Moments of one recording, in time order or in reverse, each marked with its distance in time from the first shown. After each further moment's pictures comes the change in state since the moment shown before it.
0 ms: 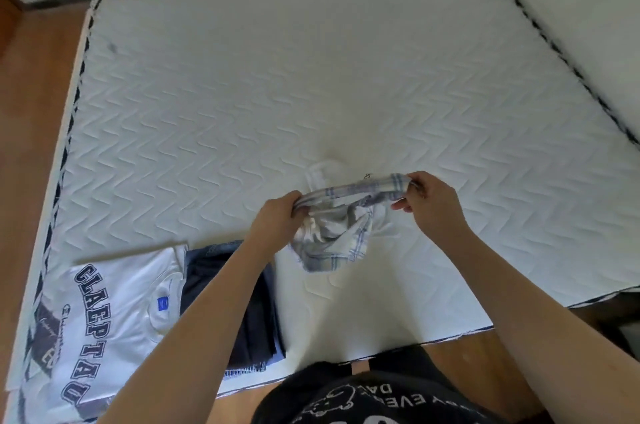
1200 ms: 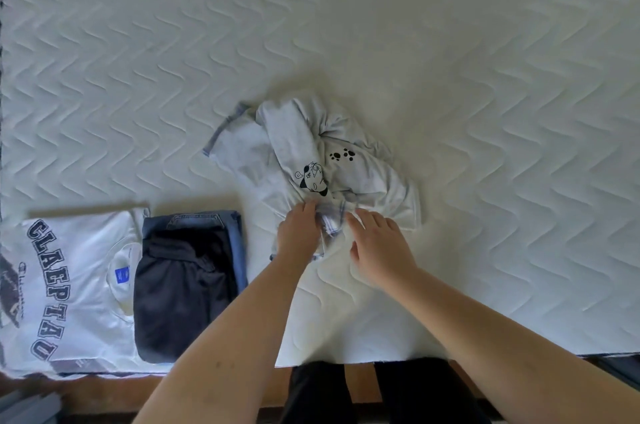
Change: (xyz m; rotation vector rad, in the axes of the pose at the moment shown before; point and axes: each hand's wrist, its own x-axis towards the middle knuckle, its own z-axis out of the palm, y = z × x) left_hand 0.111 -0.087 0.224 0.272 -0.209 -0.396; right_hand 0.091 0.188 0.136 -0.928 -0.527 -0.420
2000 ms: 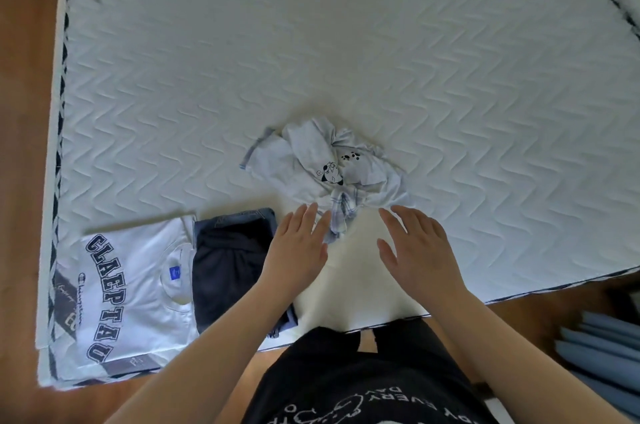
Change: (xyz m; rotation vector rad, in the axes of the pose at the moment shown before) left_hand -0.212 -0.058 -0.136 0.411 0.331 0.574; right_hand -0.163 -0.128 -0.117 -0.088 0.457 0.172
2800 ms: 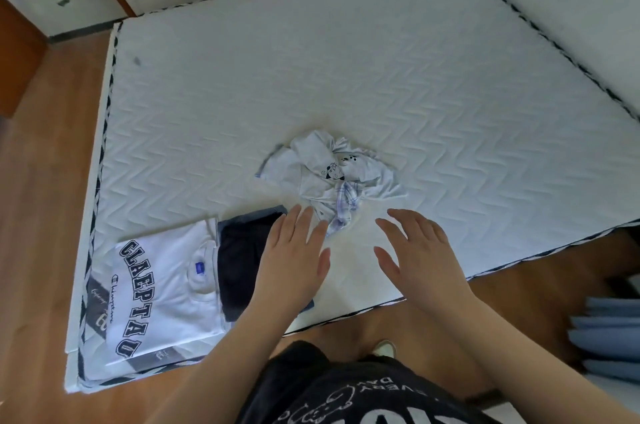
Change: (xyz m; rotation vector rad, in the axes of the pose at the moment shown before) left_hand -0.163 0.040 -0.076 0.088 0.270 0.012; right_hand -0.141 -0.076 -0.068 -0.008 0.119 0.017
